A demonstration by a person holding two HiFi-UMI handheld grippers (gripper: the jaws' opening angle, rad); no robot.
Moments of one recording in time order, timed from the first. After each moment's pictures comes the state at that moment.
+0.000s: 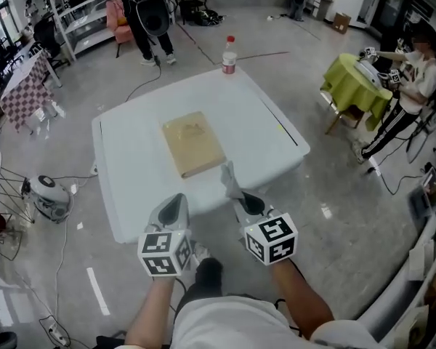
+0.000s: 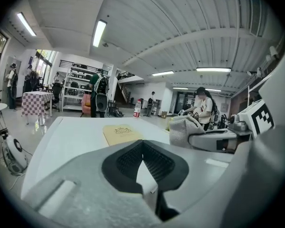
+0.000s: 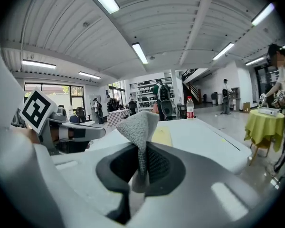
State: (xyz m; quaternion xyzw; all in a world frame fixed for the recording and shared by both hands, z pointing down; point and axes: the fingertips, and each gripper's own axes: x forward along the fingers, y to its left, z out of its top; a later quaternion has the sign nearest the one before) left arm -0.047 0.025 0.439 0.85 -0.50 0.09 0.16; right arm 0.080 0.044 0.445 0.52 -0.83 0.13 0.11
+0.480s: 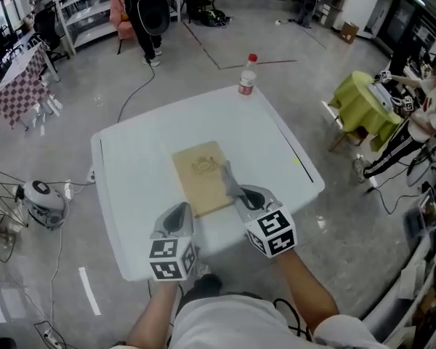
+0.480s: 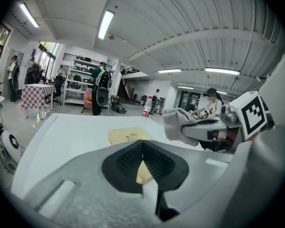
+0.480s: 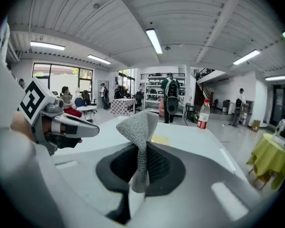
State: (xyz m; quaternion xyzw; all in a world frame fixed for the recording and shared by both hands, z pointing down) left arm -0.069 -0.121 0.460 0.84 -0.50 0.10 0.19; right arm 0.058 -0.132 0.448 0.48 -0.85 0.08 0.20
